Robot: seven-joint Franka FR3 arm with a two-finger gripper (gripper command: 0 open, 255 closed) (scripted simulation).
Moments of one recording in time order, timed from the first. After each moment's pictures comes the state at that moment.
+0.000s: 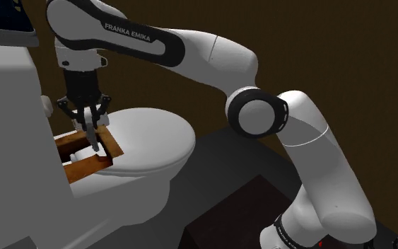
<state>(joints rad) 0.47 0.88 0.37 -0.69 -0.14 1.39 0.70</state>
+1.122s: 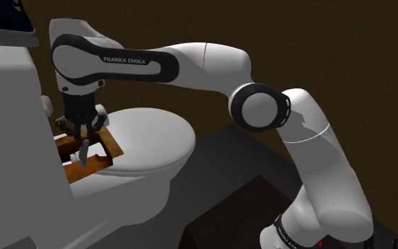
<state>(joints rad) 0.41 0.86 0.43 -0.92 -0.20 1.65 0.72</state>
